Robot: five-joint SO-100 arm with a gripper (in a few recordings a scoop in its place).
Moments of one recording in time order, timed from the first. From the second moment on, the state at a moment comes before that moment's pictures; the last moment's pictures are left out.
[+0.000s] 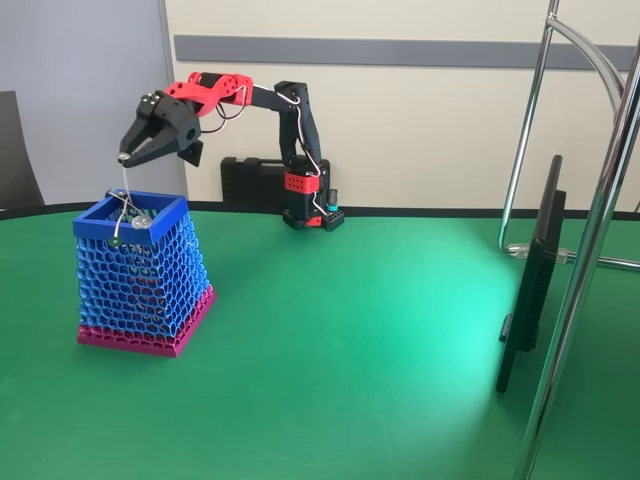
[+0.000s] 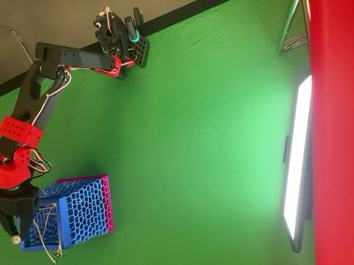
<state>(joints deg) 36.7 79.6 61.5 39.2 69.3</state>
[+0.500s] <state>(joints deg) 37.6 99.8 86.5 22.5 56.5</state>
